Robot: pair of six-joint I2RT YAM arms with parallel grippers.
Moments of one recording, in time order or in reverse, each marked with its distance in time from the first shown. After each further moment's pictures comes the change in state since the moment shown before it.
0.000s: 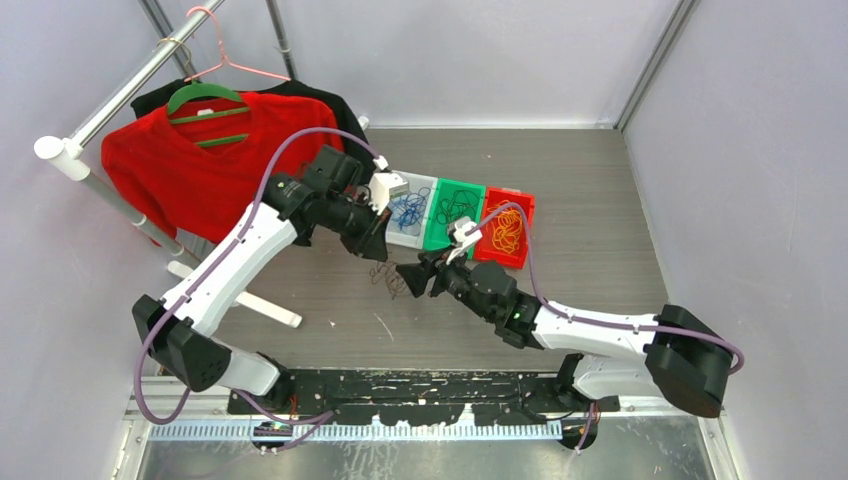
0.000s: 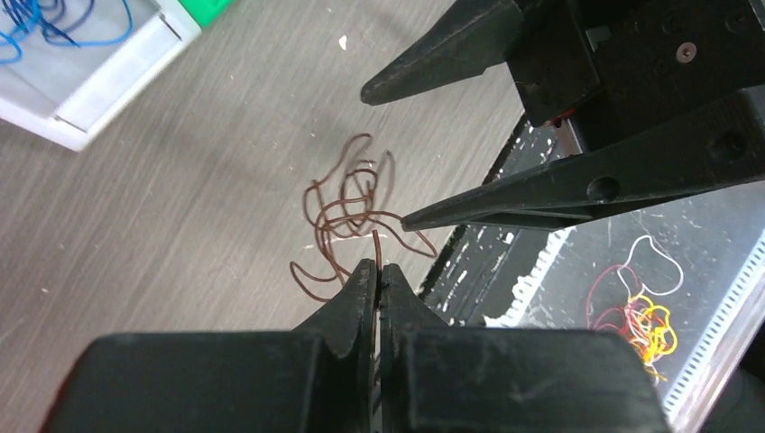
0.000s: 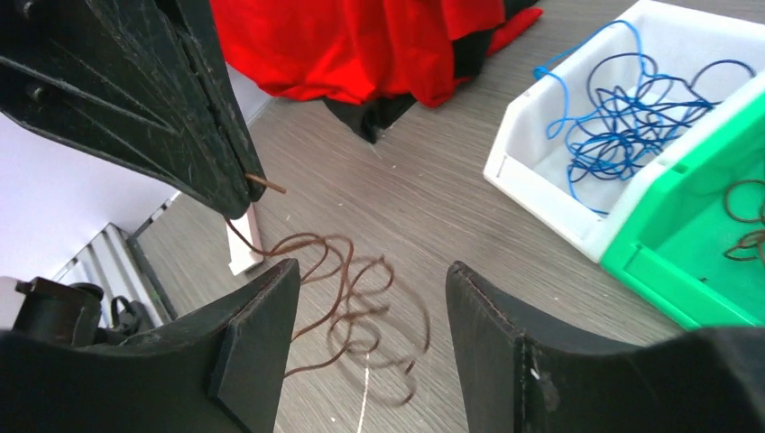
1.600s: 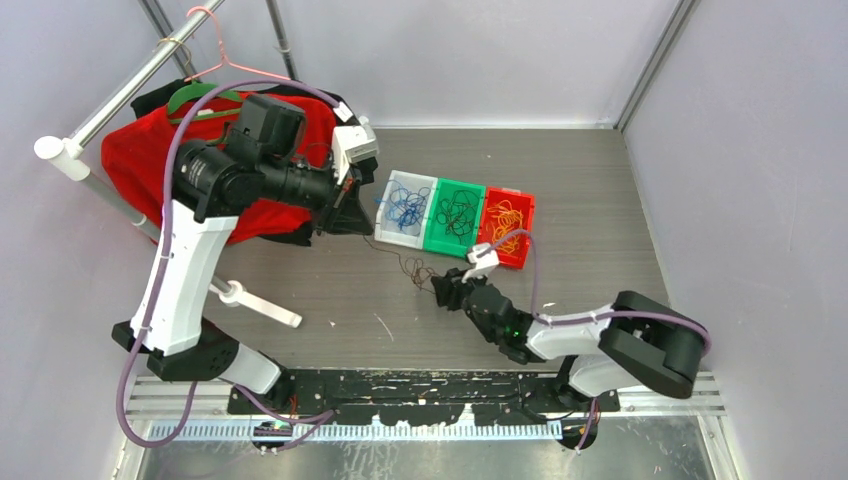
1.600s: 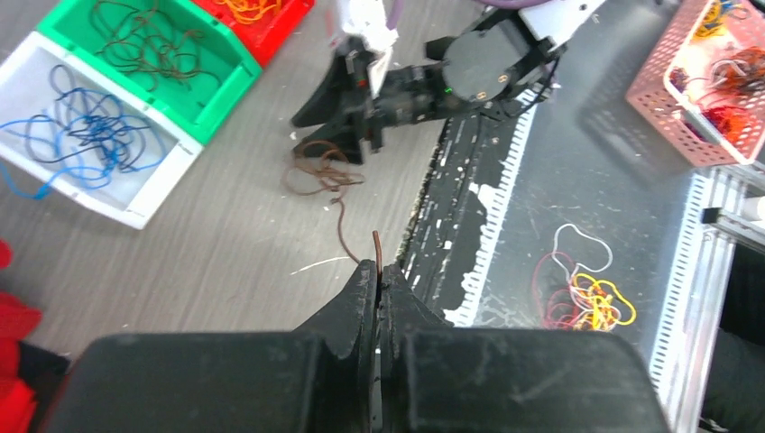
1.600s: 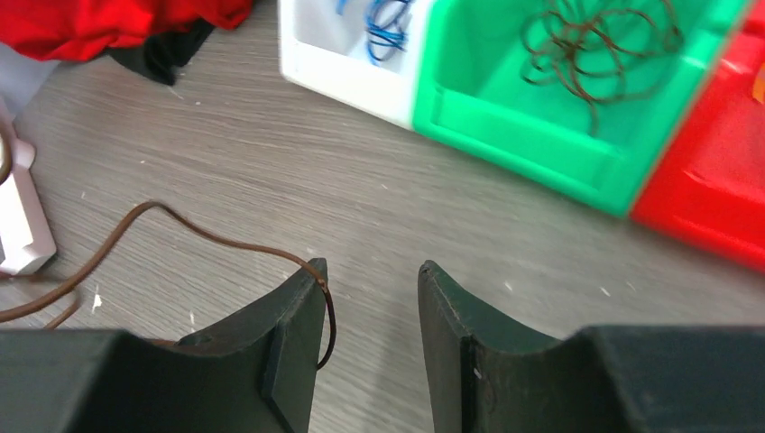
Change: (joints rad) left arm 0.000 0.064 0.725 -0.467 0.158 0.076; right arm -0.003 0.216 -0.174 0.229 0.262 0.035
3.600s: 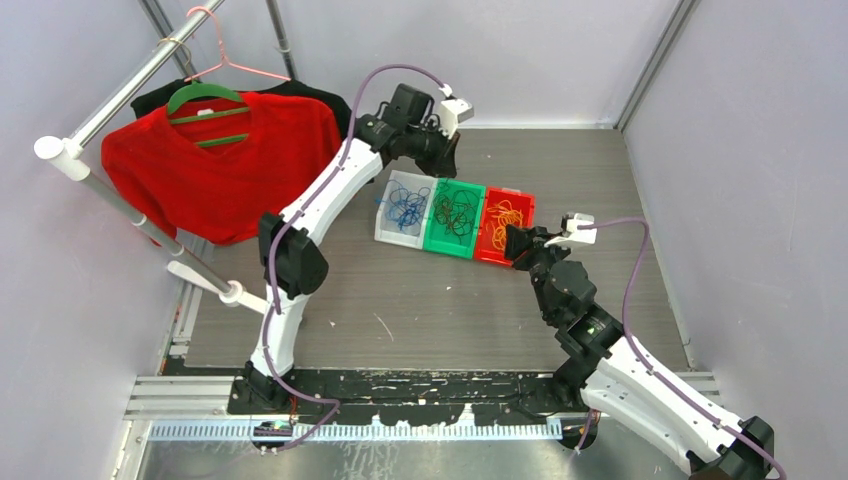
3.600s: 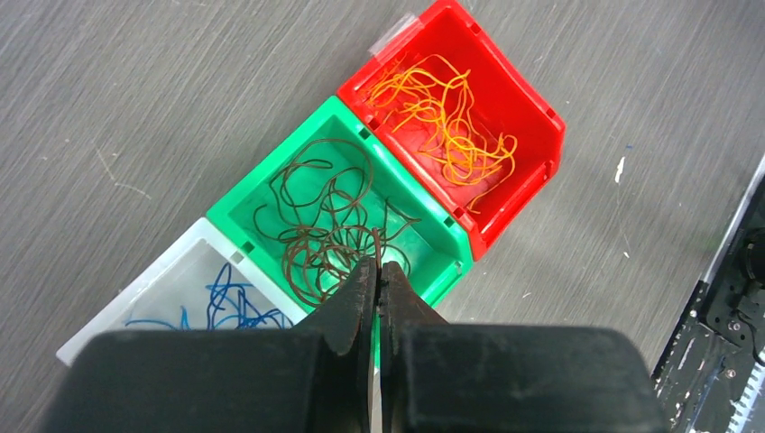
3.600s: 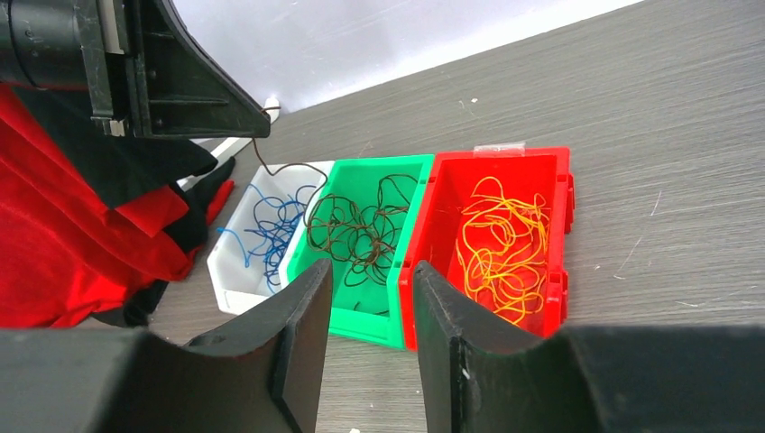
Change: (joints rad) left arm -0.027 0.706 0.120 0.672 -0.233 -0.130; right arm -0.338 -0.791 0.119 -0.708 0.074 -0.005
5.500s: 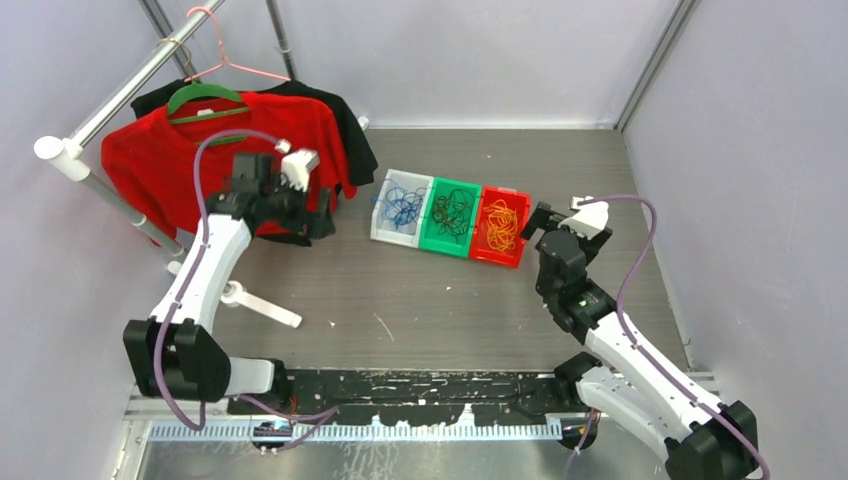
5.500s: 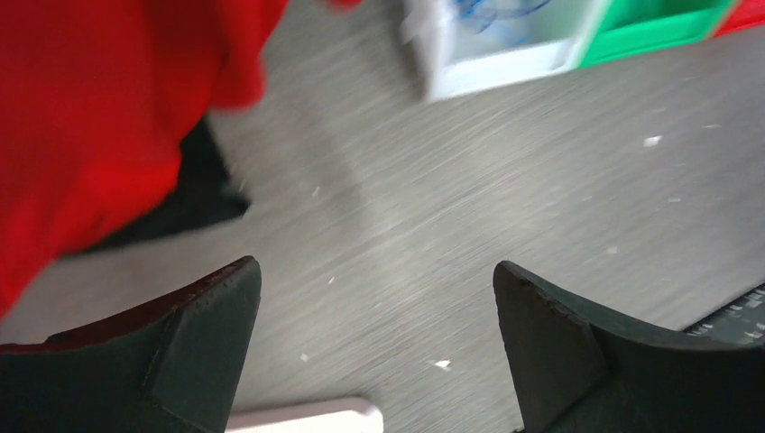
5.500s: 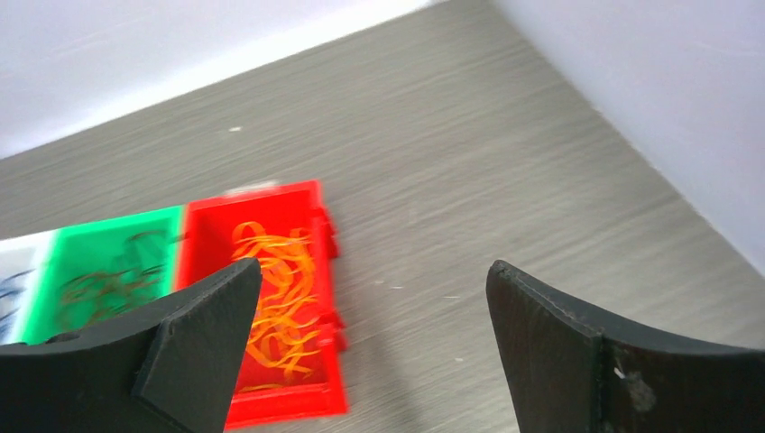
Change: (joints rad) left arm 0.446 -0.822 -1.008 0.039 -0.042 0.067; right arm -0.160 0.195 0.118 -0.119 0.243 -0.116
